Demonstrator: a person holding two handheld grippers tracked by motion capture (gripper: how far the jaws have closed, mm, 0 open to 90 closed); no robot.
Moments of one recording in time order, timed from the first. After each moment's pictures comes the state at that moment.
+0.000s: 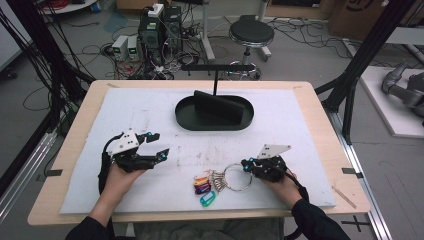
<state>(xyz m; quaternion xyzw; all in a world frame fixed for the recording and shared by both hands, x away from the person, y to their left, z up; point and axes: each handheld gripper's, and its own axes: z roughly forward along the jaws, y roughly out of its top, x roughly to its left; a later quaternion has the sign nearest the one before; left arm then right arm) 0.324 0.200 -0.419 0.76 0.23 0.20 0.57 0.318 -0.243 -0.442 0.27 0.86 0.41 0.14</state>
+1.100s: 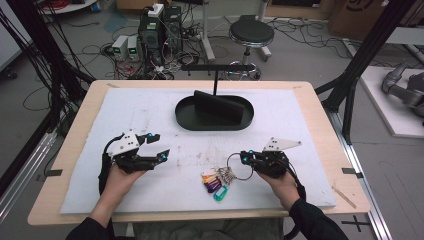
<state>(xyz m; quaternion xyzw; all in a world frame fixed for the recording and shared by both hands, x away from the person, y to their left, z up) 0.322 0.198 -0.421 0.76 0.23 0.20 0.57 0.315 -0.240 -0.422 0.31 0.81 0.49 0.11</state>
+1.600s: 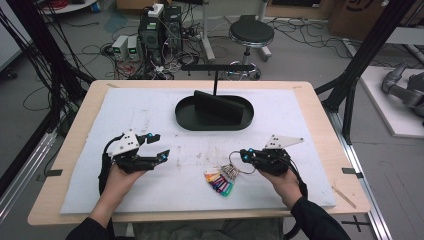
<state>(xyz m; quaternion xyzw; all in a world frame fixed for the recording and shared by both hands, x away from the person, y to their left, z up) 0.322 0.198 -0.420 0.76 0.23 0.20 0.57 0.315 -0.242 -0.407 0.29 0.81 0.50 0.10</state>
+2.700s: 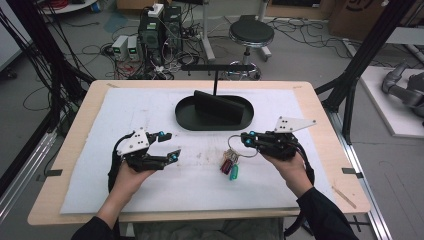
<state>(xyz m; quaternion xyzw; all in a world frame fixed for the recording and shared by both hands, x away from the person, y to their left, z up) 0.321 0.167 -0.405 0.76 0.19 0.18 0.60 0.328 -0.245 -0.350 0.22 0.79 0.56 0.10</state>
